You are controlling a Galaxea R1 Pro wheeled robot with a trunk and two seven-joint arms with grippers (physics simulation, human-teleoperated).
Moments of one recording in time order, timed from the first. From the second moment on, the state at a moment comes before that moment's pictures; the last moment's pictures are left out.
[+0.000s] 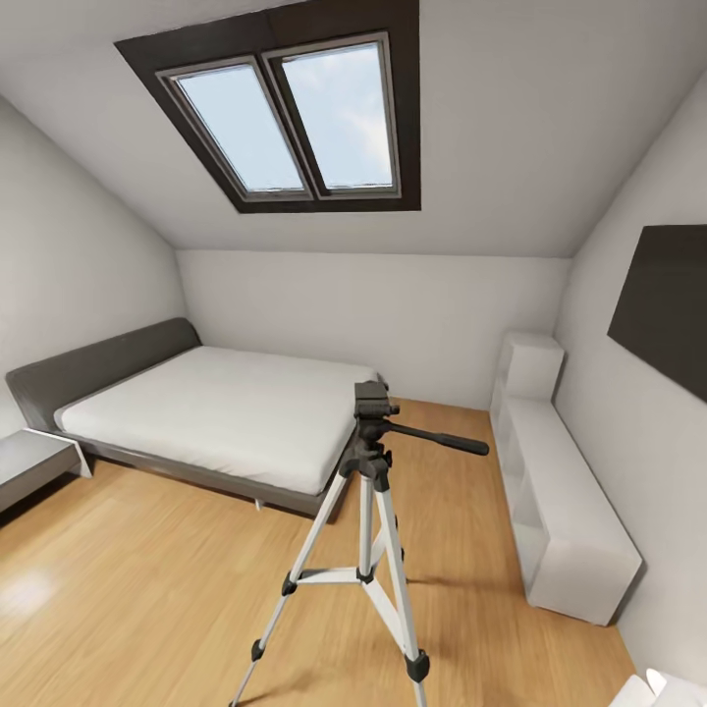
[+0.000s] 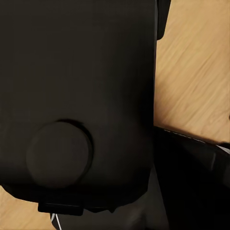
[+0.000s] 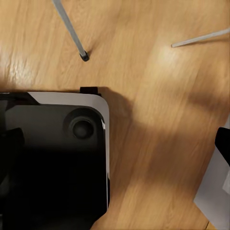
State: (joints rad) left arm -0.23 0.09 -0.41 0.00 0.76 -0.02 -0.11; right arm -0.19 -0.01 -0.05 0.03 0.08 -0.10 -0.13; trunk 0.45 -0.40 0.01
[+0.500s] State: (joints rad) left arm -0.23 0.09 -0.41 0.00 0.76 -0.02 -0.11; right arm -0.19 -0.01 -0.05 0.03 0.08 -0.10 -0.13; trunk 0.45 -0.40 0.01
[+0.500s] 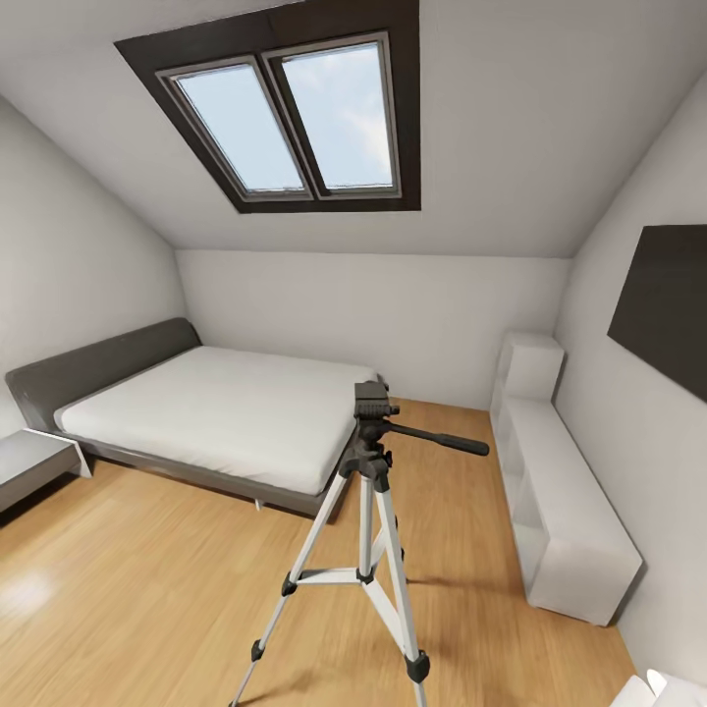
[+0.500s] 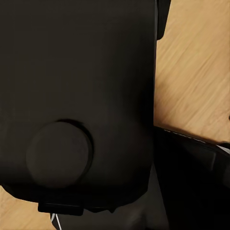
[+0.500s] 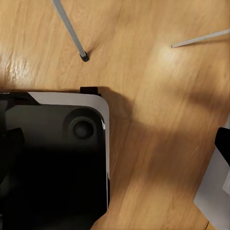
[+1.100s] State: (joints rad) left arm -0.23 0.08 -0.42 0.00 0.76 -0.02 -0.11; right arm -0.19 -0.01 -0.05 0.03 0.08 -0.10 -0.13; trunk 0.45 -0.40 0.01
